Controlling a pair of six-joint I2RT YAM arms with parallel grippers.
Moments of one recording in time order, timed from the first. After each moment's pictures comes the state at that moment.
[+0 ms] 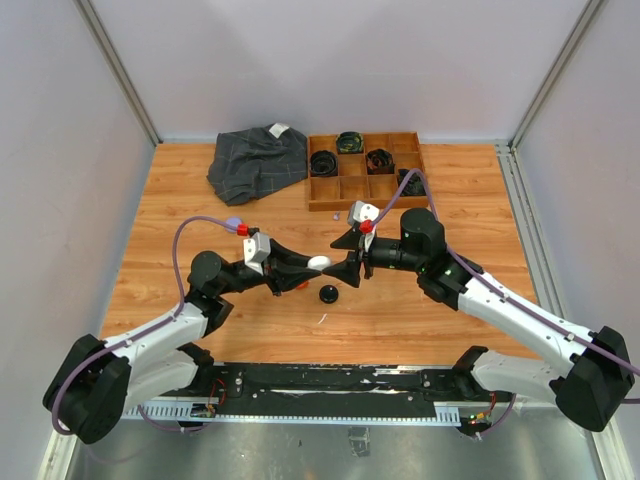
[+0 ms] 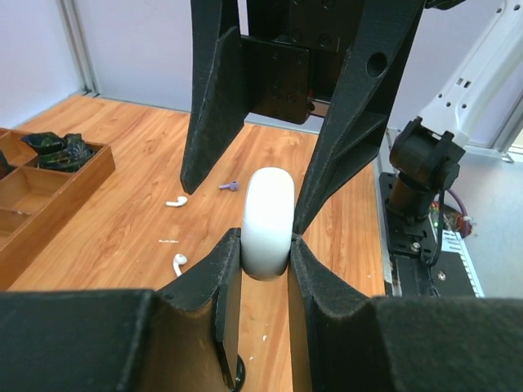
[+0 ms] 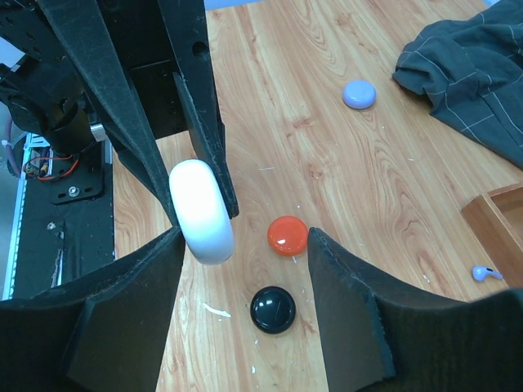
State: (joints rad) left arm -0.55 1.02 0.31 0.98 0.79 -0.26; right arm 0.76 1.10 0.81 0.07 -0.57 -0.11
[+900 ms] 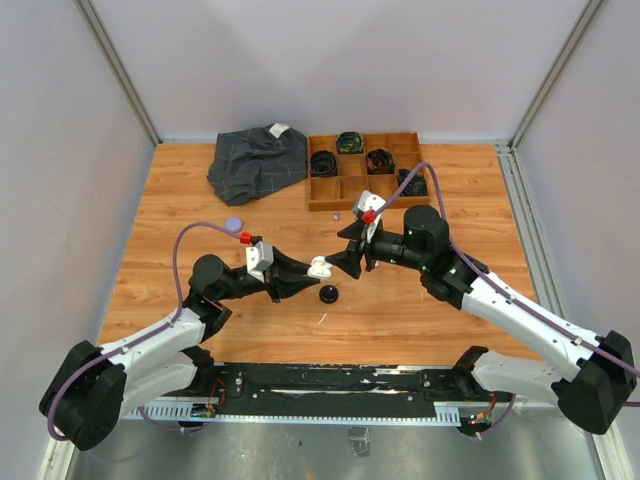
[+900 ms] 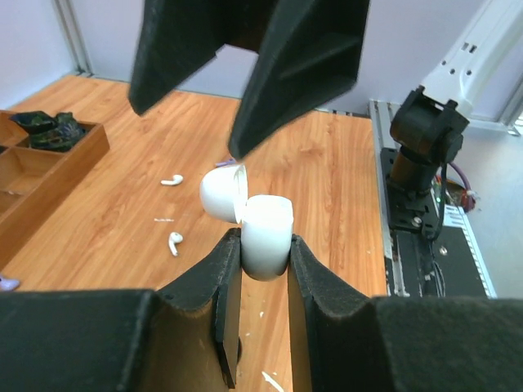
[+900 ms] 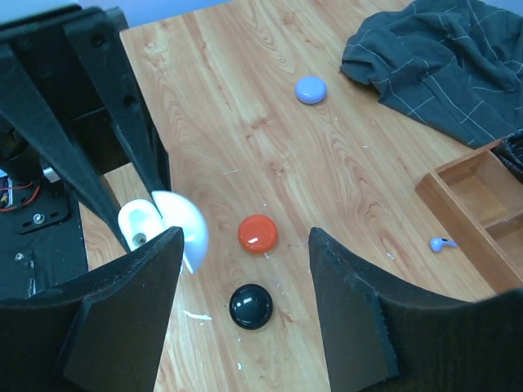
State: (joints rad) left arm -0.56 0.97 0.28 0.89 0.78 -0.18; right arm 0.76 1.08 0.85 0.02 -0.43 -0.08
